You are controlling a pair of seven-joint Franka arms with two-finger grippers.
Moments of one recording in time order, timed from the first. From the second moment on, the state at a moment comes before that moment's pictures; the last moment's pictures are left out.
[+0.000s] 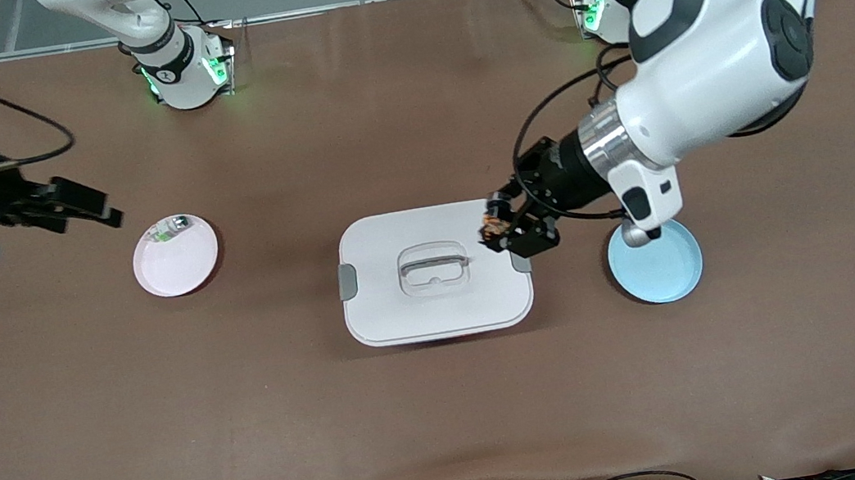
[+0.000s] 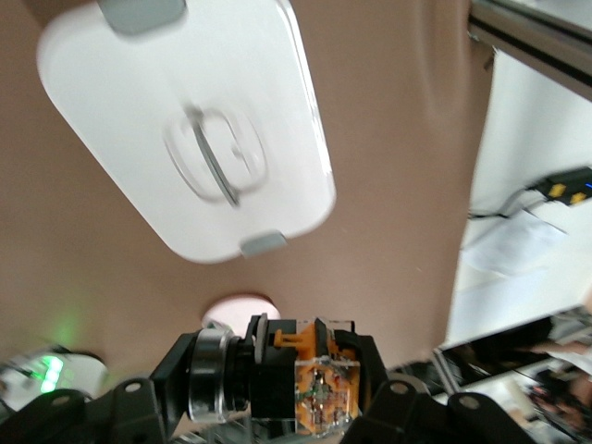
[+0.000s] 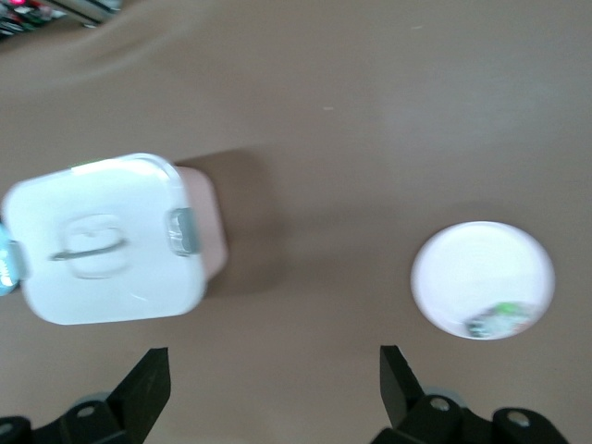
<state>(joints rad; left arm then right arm) -0.07 0.41 -0.57 -1.33 -0.38 2.12 -1.71 0.15 0.03 -0.01 -1.59 0.29 1.67 0.30</state>
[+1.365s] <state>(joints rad) -0.24 0.45 -0.62 -1.34 -0.38 2.32 -1.91 0.52 0.04 -0.01 -1.75 0.76 2.29 0.34</state>
